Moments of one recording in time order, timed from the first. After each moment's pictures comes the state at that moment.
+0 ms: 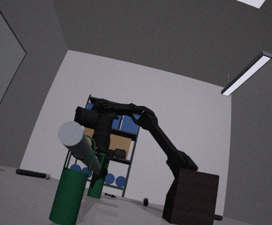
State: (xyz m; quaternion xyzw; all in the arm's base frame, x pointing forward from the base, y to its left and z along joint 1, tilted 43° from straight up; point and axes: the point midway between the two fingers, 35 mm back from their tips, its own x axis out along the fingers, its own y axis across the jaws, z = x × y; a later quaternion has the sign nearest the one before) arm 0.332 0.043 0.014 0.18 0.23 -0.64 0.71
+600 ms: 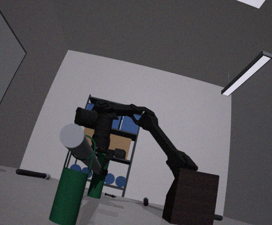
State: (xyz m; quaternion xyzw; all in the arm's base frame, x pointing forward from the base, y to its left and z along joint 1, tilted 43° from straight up) arm 0.334 0.038 0.021 0.18 0.23 -0.64 0.71
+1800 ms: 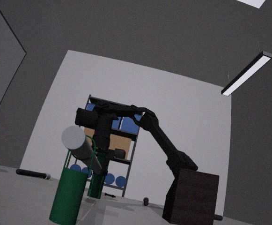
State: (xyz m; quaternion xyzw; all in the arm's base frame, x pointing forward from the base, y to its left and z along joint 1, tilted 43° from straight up) arm 0.334 0.031 0.028 0.18 0.23 -0.64 0.71
